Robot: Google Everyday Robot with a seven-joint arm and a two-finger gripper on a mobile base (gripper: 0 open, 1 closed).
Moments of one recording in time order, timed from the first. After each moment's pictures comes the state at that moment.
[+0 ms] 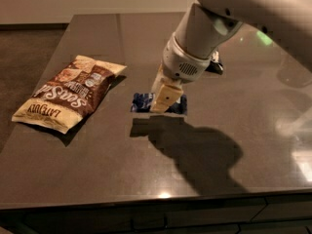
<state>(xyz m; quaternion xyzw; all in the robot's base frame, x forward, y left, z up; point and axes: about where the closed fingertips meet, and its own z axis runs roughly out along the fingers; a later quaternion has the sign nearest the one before) 0.500 -0.014 0.897 -0.68 0.70 0.12 0.18</state>
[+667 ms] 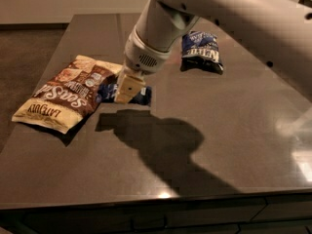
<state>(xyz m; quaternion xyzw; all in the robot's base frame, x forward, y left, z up) 0.521 0.070 0.906 -0.69 0.67 0.15 0.21</state>
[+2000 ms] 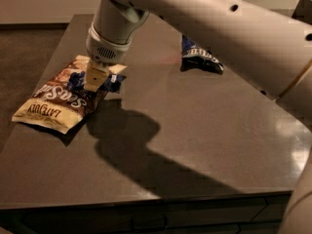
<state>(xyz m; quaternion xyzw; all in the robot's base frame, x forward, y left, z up) 0.556 0.149 0.910 -0.70 0.66 0.13 0.23</state>
